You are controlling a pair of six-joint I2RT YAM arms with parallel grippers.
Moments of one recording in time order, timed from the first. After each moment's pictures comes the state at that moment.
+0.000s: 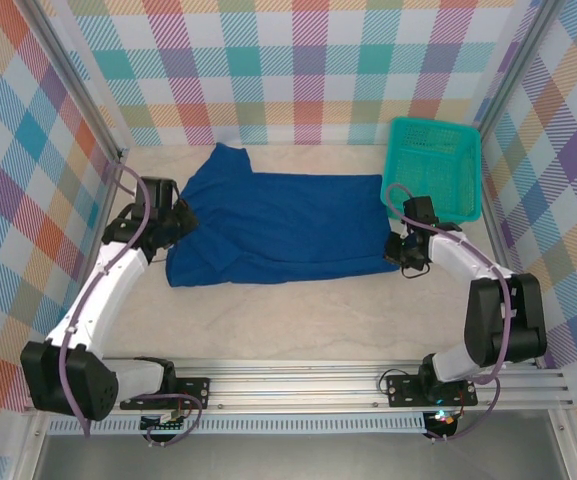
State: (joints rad) left arm -0.15 1.25 1.13 -0.69 -0.05 -0.69; right arm 0.13 1.50 0.91 -0.60 -0.12 0.47
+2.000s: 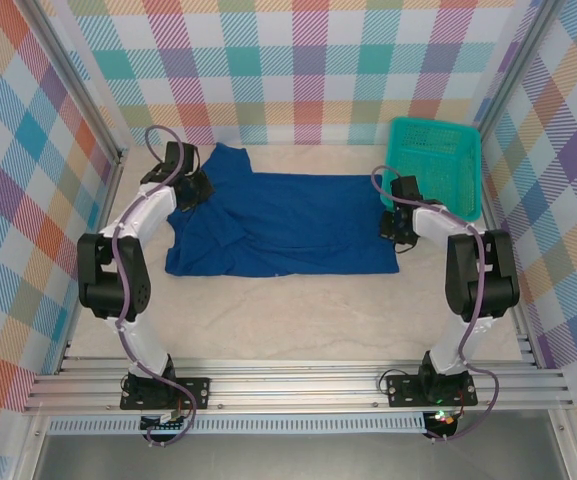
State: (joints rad) left arm -0.10 1.84 1.49 -0.56 -0.02 -0.60; right arm 0.15 1.80 1.16 -0.50 0.06 0.44
